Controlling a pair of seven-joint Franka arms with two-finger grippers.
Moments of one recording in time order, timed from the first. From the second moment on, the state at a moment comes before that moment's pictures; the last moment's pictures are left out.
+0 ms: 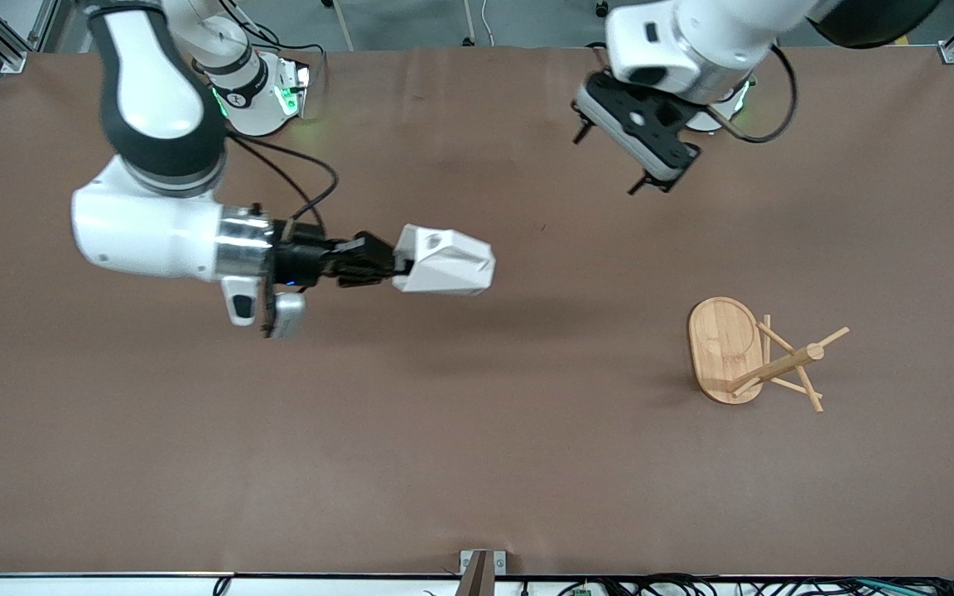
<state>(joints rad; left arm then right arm) -0.06 0.03 -0.55 -1.56 -0.22 1.76 0.21 0.48 0.29 -0.08 -1.65 1.26 2.00 -0.18</state>
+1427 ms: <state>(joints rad) -0.11 0.15 -0.57 -1.57 -0.23 1.91 0.62 0.59 0.30 -0.09 -1.64 1.26 1.90 -0.16</state>
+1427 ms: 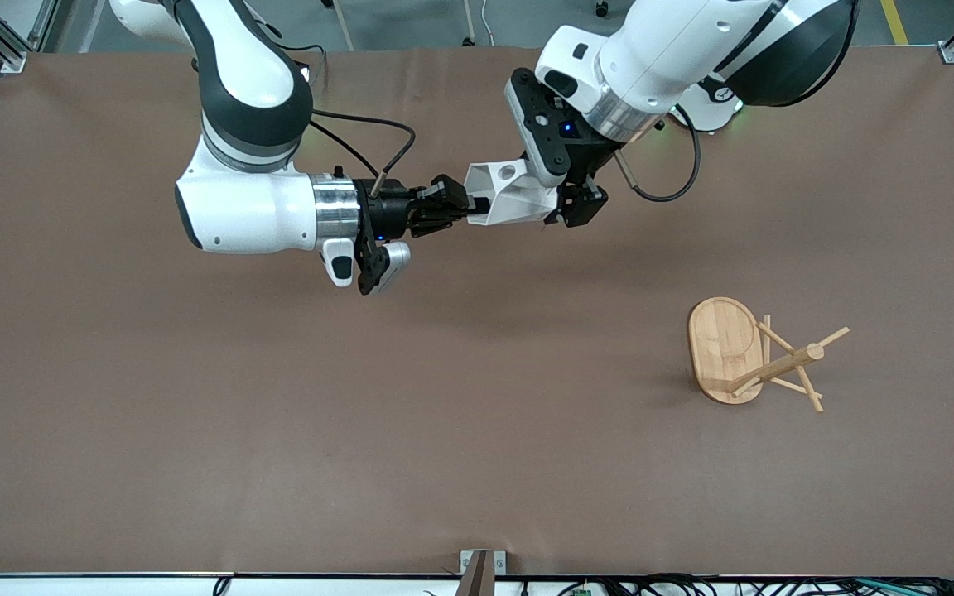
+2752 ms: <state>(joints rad) -0.11 0.15 -0.58 -1.58 -0.24 1.91 0.63 0.56 0.30 -0.10 -1.60 1.31 1.84 -0.19</state>
